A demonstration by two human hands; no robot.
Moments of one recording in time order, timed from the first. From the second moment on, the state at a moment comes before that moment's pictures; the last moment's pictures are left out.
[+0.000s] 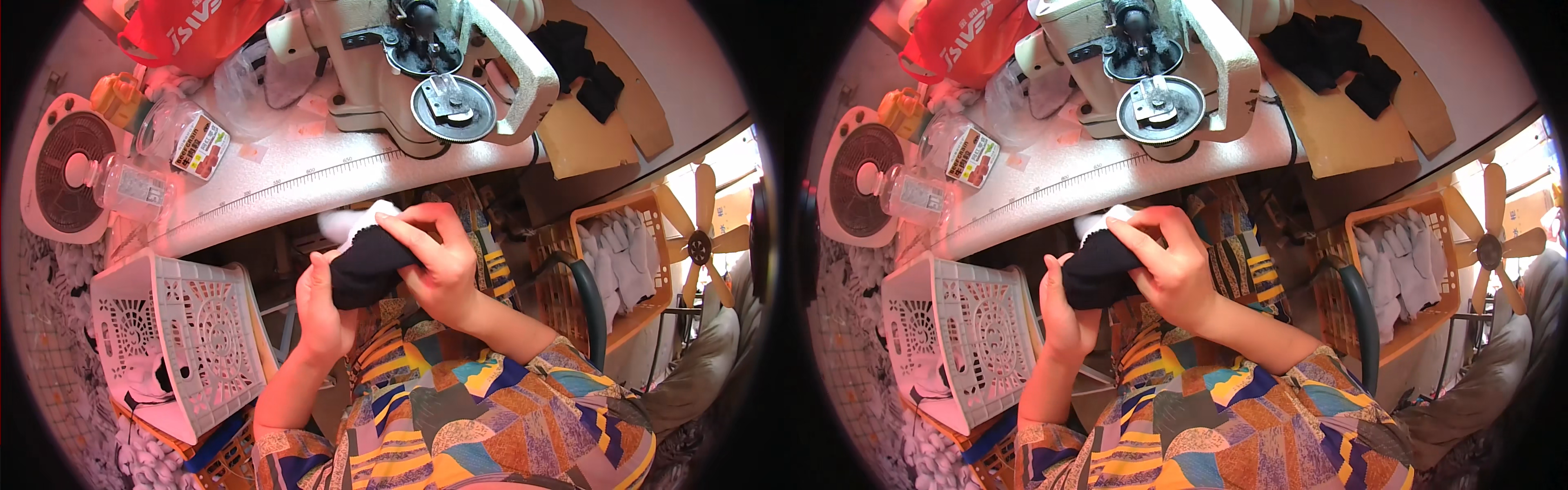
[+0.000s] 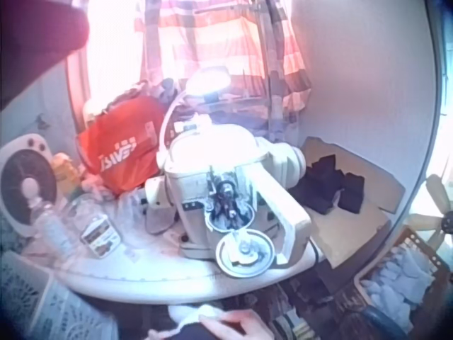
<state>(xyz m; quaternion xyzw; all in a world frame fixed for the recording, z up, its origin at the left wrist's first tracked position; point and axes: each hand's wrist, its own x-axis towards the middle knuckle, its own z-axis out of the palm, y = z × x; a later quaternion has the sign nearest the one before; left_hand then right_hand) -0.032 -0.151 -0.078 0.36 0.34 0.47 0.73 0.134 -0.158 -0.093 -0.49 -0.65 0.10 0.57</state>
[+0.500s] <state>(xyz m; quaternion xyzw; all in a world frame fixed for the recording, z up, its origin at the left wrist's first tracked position) -0.037 -0.133 -0.082 0.37 0.27 0.38 0.80 0.151 -0.153 -0.112 -0.19 -0.11 0.87 0.44</state>
